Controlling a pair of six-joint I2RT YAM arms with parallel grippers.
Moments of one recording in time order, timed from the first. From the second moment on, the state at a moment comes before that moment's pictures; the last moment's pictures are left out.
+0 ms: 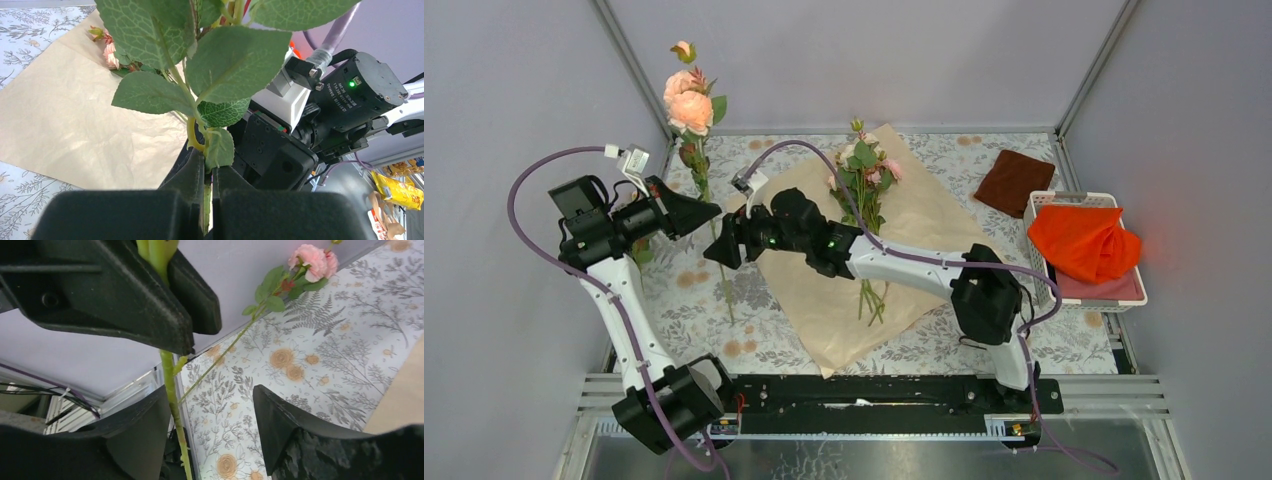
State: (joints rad) left arm 0.58 1.08 1.21 -0.80 1.44 0.14; right arm 1.11 2.03 1.70 0.21 -0.26 0.49
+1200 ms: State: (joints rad) left arm 0.22 1.11 1.17 -0.58 0.83 0.10; right arm 0.91 1.77 1.41 -0.05 0.09 0.49
